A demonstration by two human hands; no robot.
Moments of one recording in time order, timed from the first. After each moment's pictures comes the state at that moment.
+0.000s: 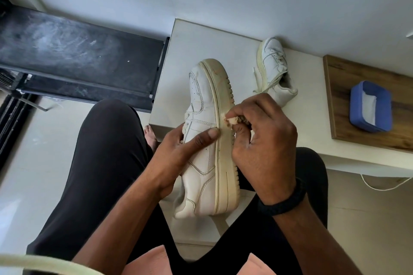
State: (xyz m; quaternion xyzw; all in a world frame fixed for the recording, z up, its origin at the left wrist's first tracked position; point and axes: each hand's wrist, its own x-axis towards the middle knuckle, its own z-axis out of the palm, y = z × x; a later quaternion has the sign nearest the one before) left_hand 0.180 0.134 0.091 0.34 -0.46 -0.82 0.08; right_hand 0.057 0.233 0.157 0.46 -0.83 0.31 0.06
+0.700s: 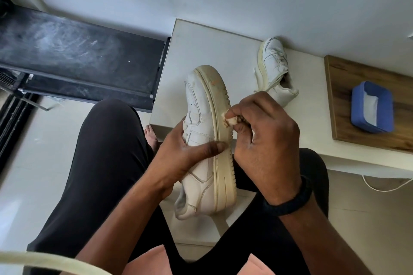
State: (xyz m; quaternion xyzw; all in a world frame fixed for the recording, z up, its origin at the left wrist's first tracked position) left_hand 0.178 0.133 0.091 0.32 -0.52 -0.78 0.08; right_hand 0.052 0.234 0.161 0.49 -0.82 0.29 0.04
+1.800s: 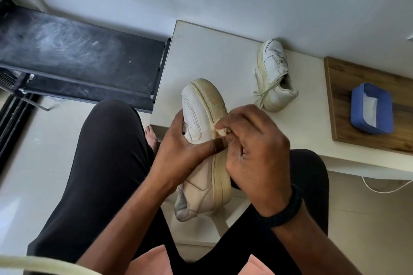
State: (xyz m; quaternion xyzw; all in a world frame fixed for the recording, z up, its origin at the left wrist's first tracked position) left_hand 0.172 0.139 0.104 0.35 -0.59 -0.71 0.16; right_hand 0.071 0.237 0.157 0.50 -0.81 0.31 0.06
